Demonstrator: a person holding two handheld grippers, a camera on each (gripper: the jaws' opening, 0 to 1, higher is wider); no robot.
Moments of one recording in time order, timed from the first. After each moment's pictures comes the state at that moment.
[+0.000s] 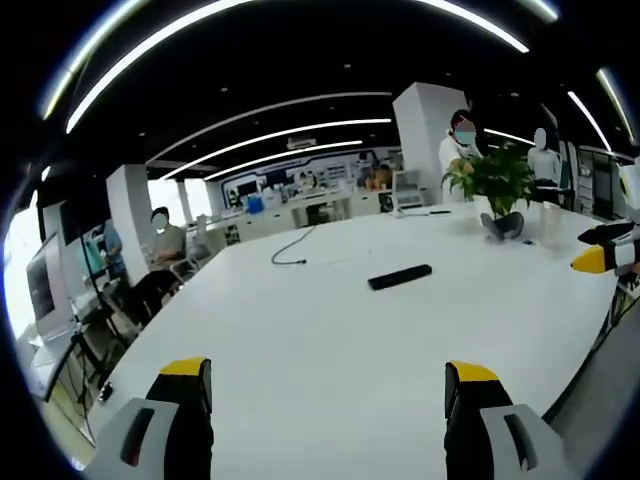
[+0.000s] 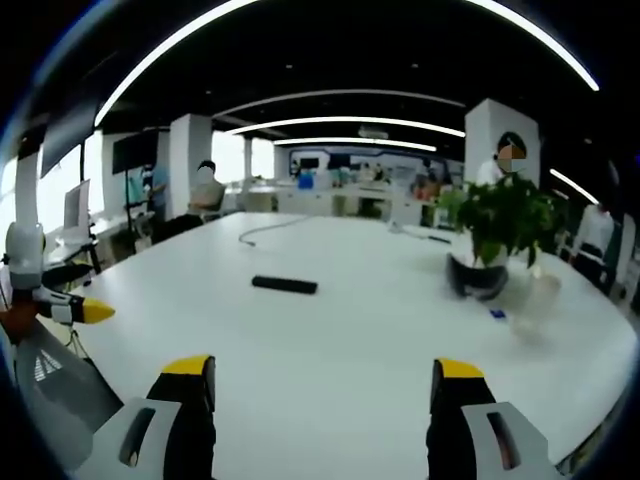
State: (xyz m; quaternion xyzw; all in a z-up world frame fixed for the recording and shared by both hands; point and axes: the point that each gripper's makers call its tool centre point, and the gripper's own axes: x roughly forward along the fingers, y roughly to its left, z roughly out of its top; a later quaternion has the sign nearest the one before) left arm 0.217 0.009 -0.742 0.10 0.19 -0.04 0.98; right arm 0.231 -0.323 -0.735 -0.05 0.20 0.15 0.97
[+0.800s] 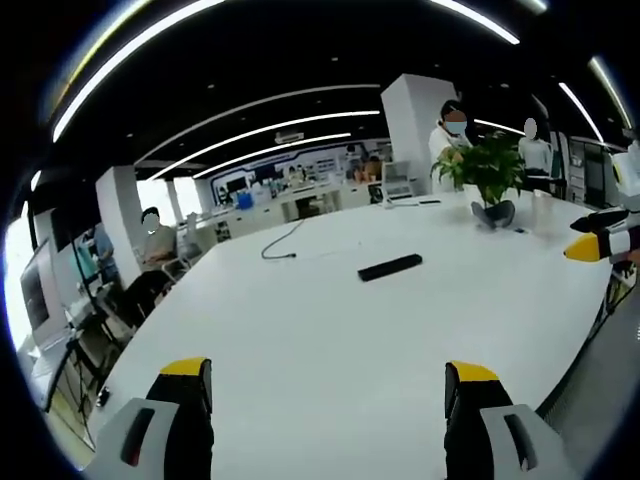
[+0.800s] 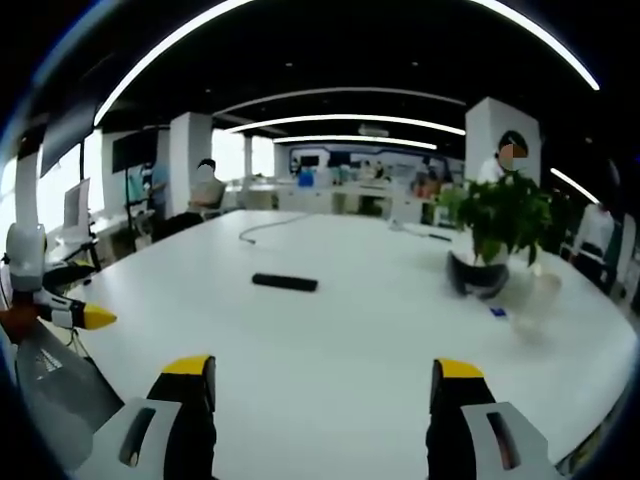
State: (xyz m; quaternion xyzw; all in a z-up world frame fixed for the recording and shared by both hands) left arm 0.216 0.001 -0.750 0.11 0.21 -0.06 0.97; right arm 0.231 -0.323 -0.737 -0.05 0.21 0.15 0.97
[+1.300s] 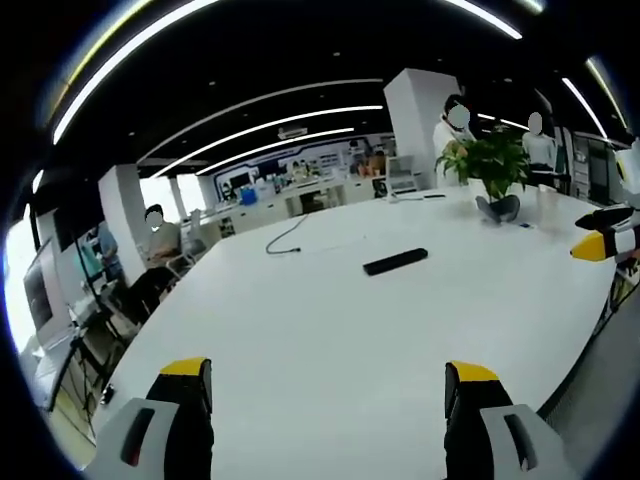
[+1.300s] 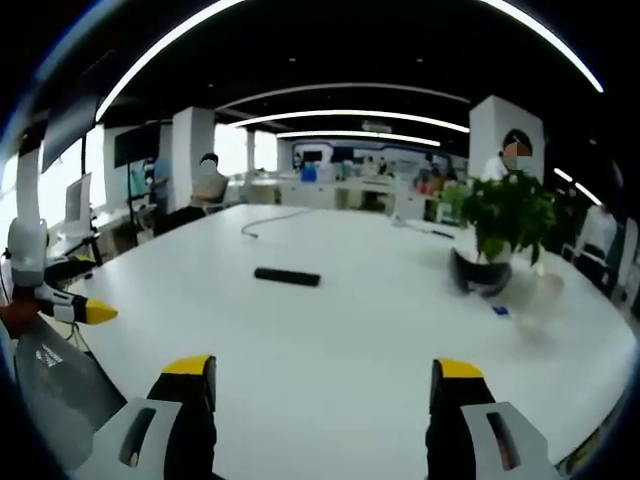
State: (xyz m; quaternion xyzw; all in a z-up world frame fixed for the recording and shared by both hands) left arm 0.216 0.006 -0.753 0.12 0.22 -0.05 0.97; right arm 0.230 -0.320 -0.741 -0.05 0.22 0.16 0.96
